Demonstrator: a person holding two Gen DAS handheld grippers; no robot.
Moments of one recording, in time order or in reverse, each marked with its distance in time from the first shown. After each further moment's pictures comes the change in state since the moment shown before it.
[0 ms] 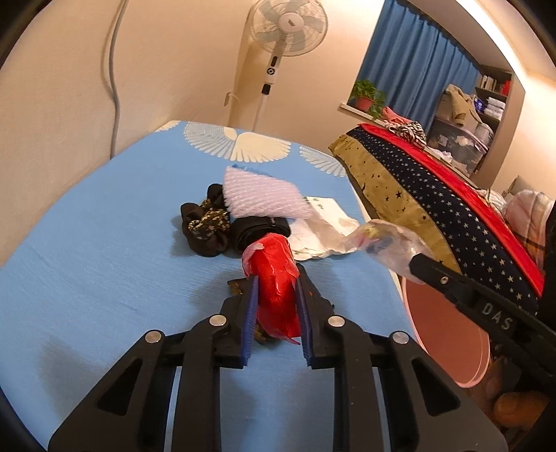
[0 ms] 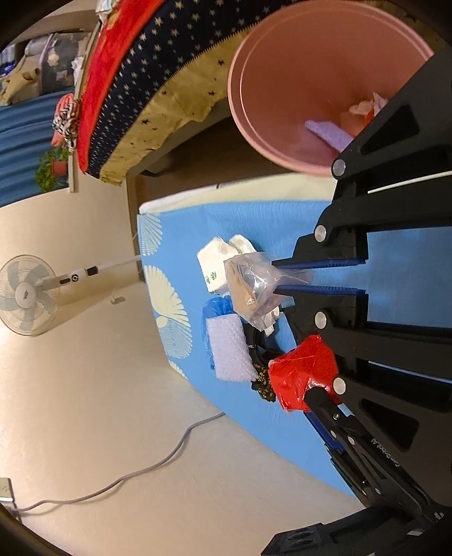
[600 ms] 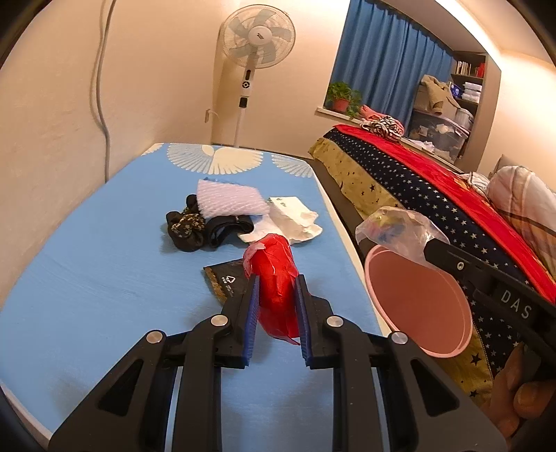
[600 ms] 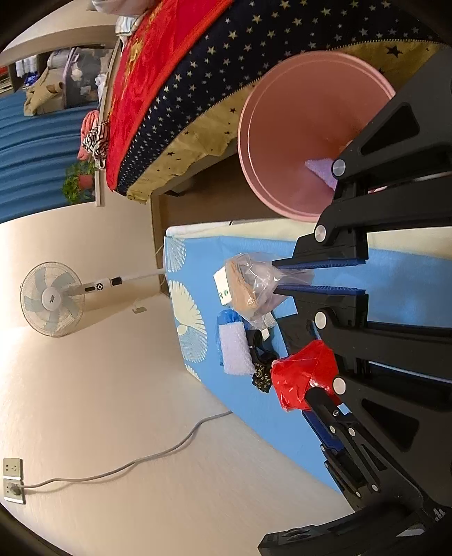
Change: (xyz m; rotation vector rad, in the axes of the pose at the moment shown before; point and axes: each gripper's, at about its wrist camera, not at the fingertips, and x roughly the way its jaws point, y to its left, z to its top) left arm -0.049 -0.037 -0.018 0.092 -0.039 -0.025; right arm -0.079 -0.004 -0.018 -0.031 -0.083 -0.069
